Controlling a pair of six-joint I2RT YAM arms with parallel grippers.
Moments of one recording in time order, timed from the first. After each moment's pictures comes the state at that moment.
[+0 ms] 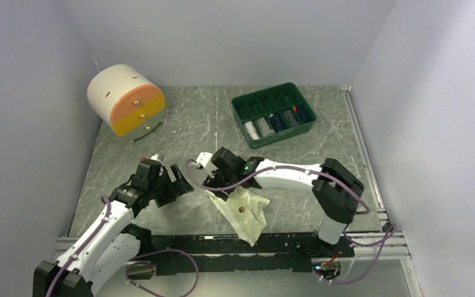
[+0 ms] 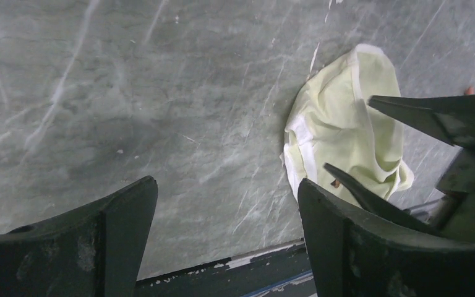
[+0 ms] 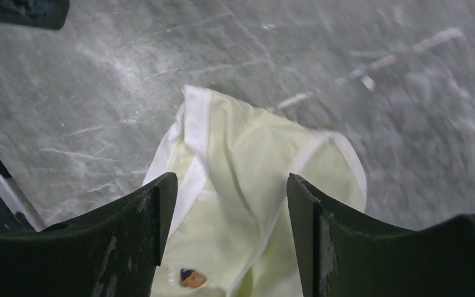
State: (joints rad) left arm -0.34 0.80 0.46 -0.55 0.19 -0.79; right arm 1.04 1.69 1.10 -0.32 -0.04 -0.05
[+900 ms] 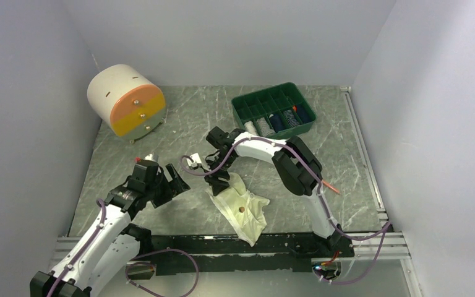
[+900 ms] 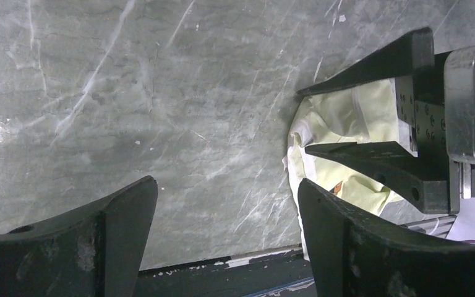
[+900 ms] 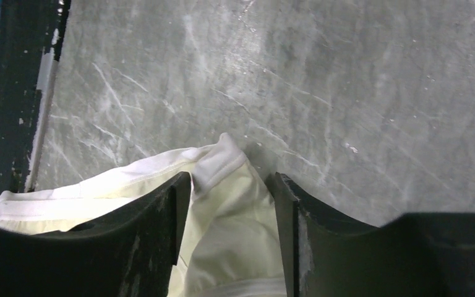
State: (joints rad) left arm -0.34 0.70 0.49 -0.66 0.11 -0.84; right arm 0.84 2.18 1.61 -0.79 -0.80 -0.90
